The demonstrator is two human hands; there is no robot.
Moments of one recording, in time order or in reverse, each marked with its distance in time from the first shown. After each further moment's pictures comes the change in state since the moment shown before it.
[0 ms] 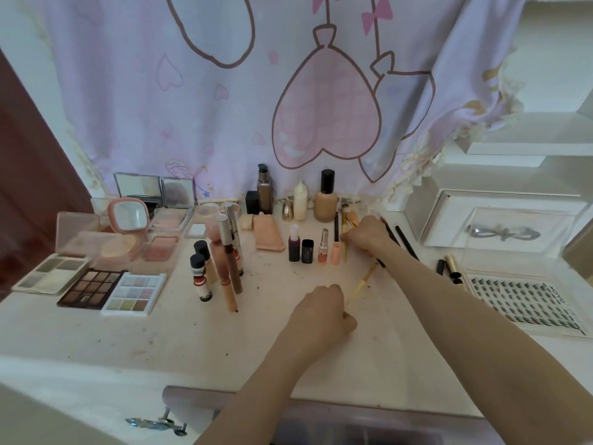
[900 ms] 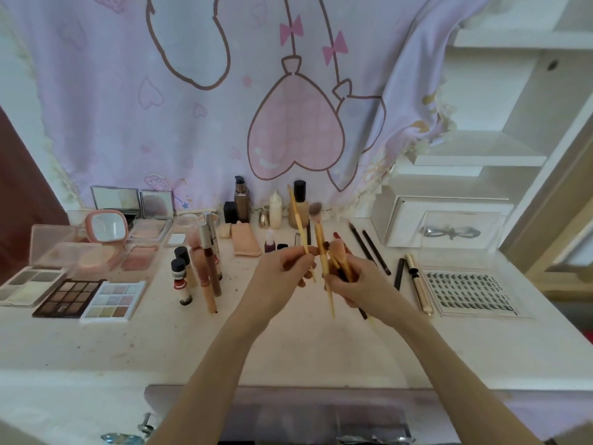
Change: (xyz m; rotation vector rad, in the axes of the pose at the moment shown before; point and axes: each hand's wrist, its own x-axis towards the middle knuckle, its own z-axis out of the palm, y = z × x) left_hand -0.032 0.000 -0.047 -0.844 0.331 0.240; right_hand -0.159 0.030 -0.040 0.426 -0.246 -0.454
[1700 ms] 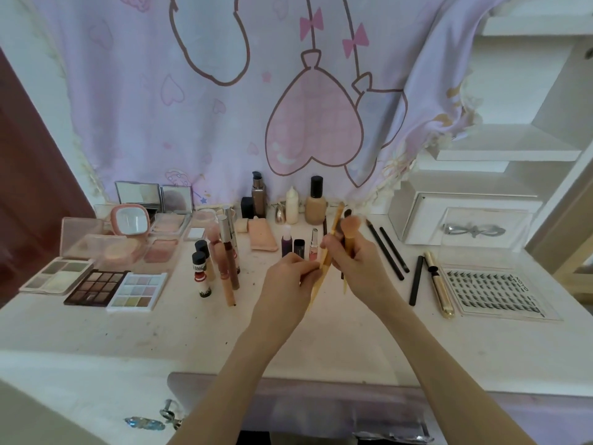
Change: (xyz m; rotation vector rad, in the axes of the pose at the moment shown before) left_hand -0.009 -0.025 -0.001 0.561 0.154 0.227; right_hand 0.028 -0.012 0.034 0.162 0.271 -0.214
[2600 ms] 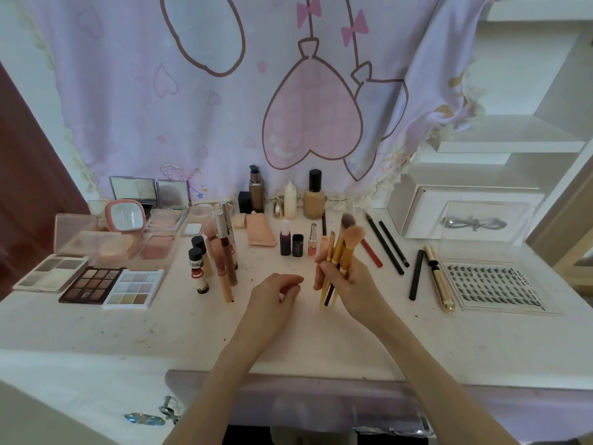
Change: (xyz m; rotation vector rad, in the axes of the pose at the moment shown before) left_hand -0.019 -0.042 0.009 -0.033 -0.147 -0.197; right_hand -0.023 0.028 0.004 0.045 -0.188 0.030
